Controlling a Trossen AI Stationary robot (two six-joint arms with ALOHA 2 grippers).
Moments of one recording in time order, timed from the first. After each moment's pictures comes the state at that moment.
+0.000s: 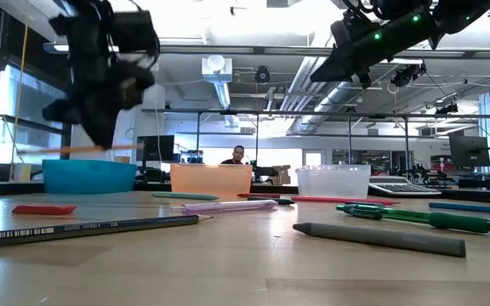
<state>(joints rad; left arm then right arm) 0.37 1.24 0.79 -0.85 0.14 -0.89 -0.40 1.07 0.67 0.14 0.14 0.15</state>
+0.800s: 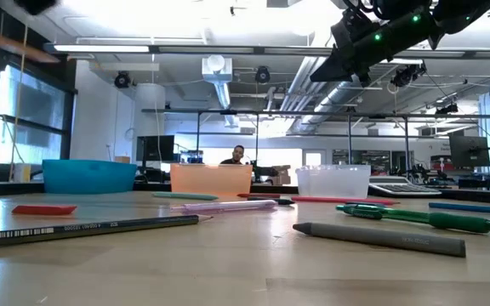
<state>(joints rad) -0.50 1.16 1.04 -1.15 -0.06 -1.90 -0.40 1.07 0.67 0.14 0.14 0.08</state>
